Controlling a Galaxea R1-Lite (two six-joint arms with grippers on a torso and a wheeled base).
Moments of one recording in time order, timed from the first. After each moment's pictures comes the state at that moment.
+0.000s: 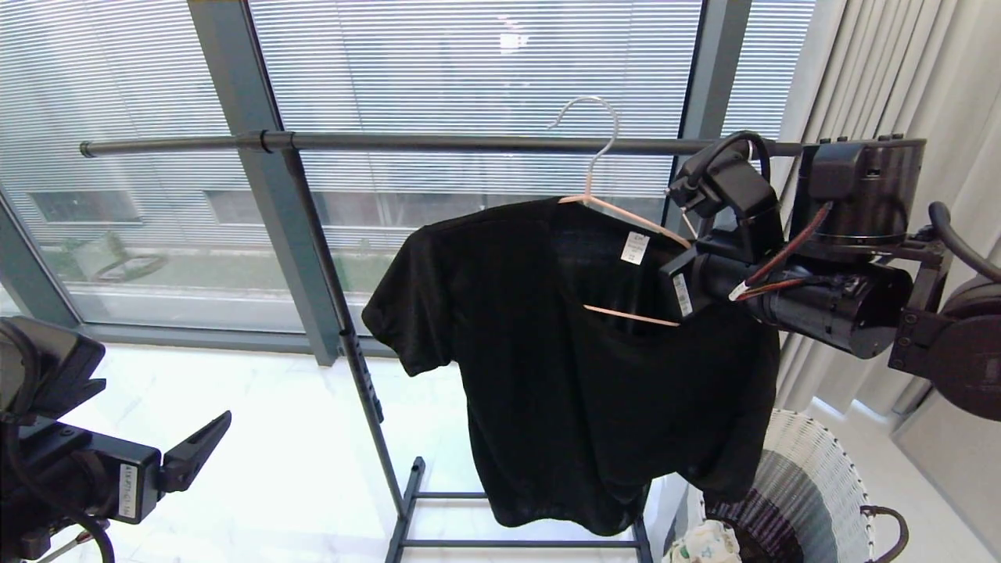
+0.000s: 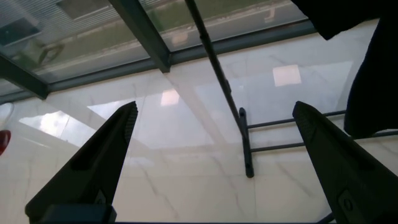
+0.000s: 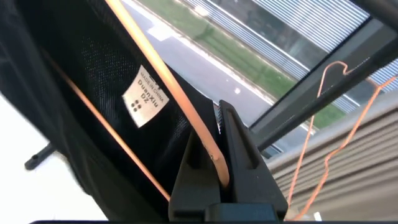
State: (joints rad) left arm -0.16 1.02 -0.37 -0.32 0.22 0.32; right arm 0.69 1.68 -1.12 -0.41 -0.24 -0.28
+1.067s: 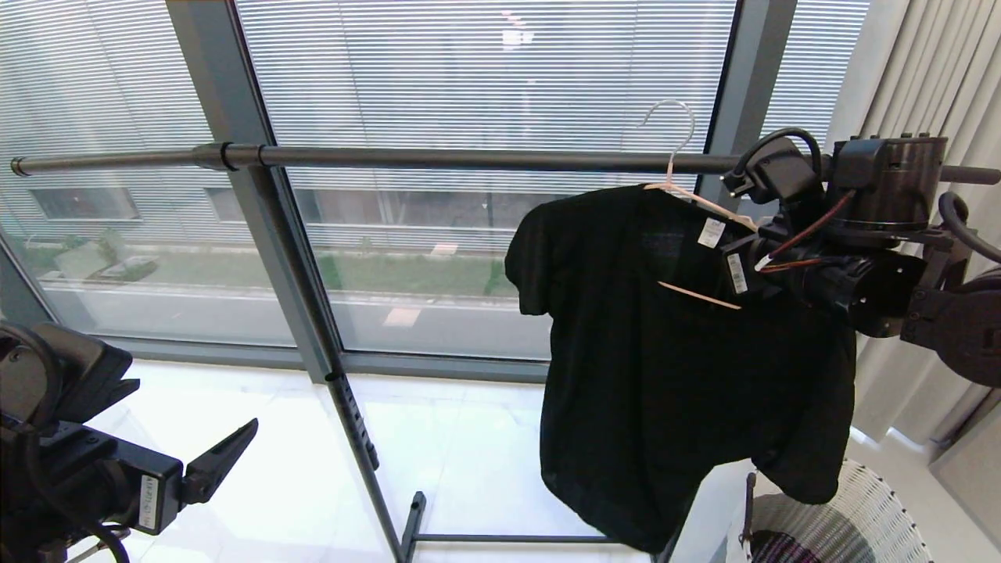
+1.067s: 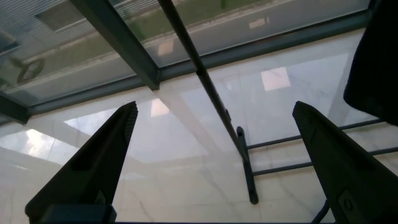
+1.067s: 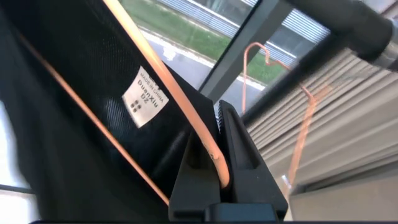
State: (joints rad) left arm -0.27 1.02 -0.37 -0.32 0.21 0.32; right arm 0.54 1.68 -1.12 -0.41 -0.49 -0.28
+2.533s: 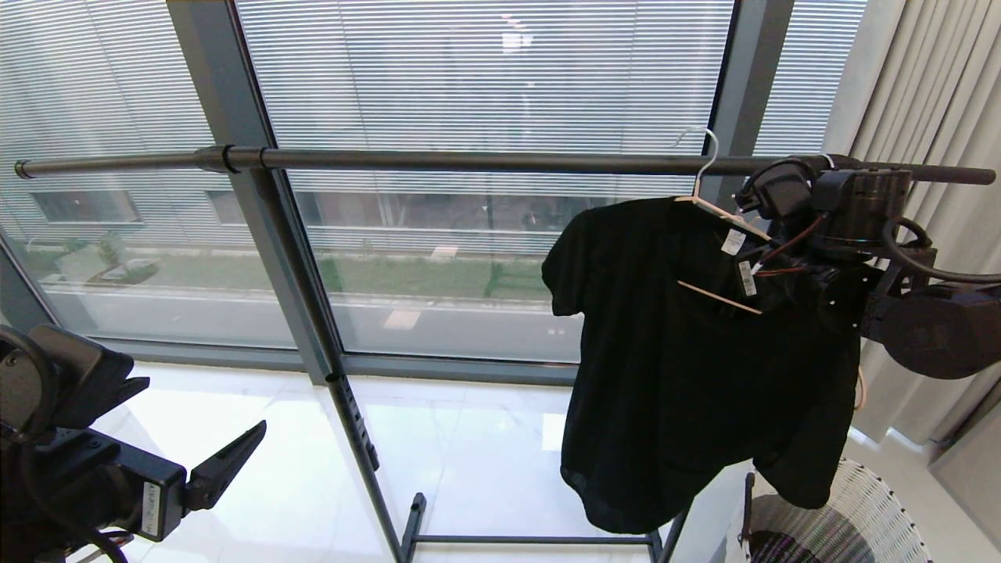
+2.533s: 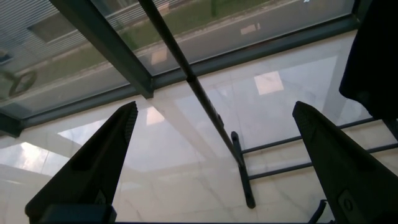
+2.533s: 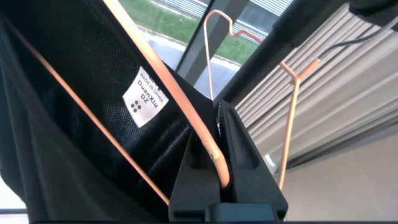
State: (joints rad) left arm -0.30 1.01 -0.37 -0.32 0.21 0.32; right arm 0.41 1.80 -1.11 -0.52 -0.52 -0.28
